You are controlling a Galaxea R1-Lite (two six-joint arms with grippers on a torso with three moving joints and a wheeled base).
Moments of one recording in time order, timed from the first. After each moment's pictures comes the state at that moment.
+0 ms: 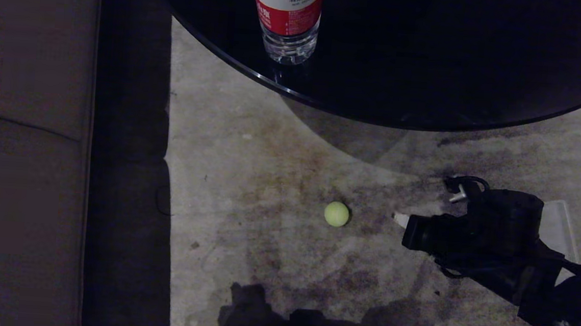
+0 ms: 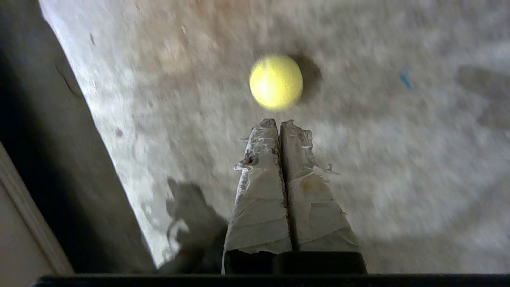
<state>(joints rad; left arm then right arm) 0.00 0.00 0.00 0.00 0.06 -0.11 0.41 1.84 -0.51 -1.07 0.01 0.32</state>
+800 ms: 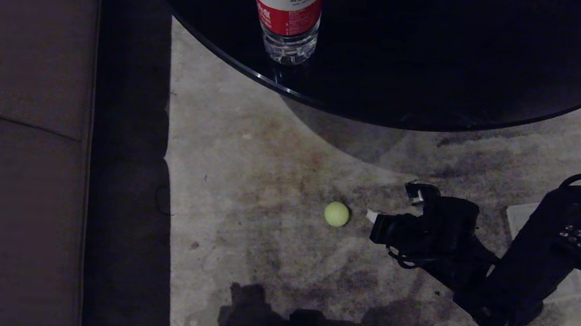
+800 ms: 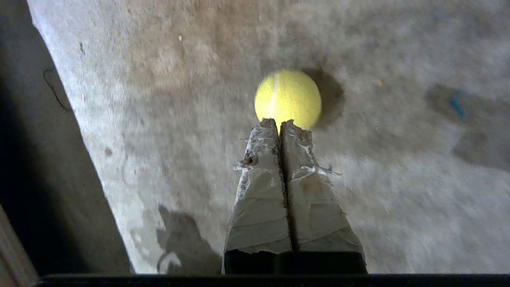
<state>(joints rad) 0.00 0.00 0.00 0.00 0.06 -0.11 0.43 2.15 -0.64 -1.31 0.01 0.32</state>
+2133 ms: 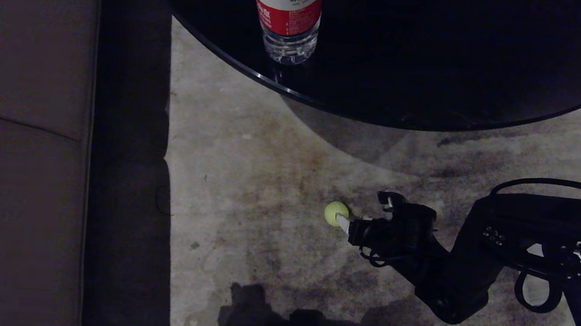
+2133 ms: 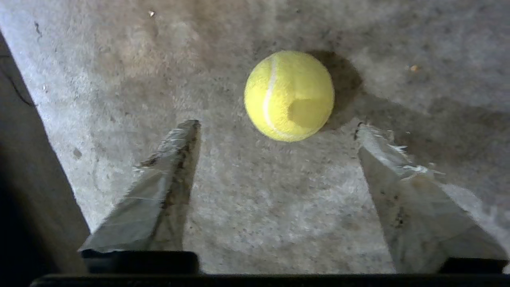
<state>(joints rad) 0.00 0.00 0.00 0.00 0.06 -0.11 0.45 2.36 -0.81 -1.32 -0.02 0.32</state>
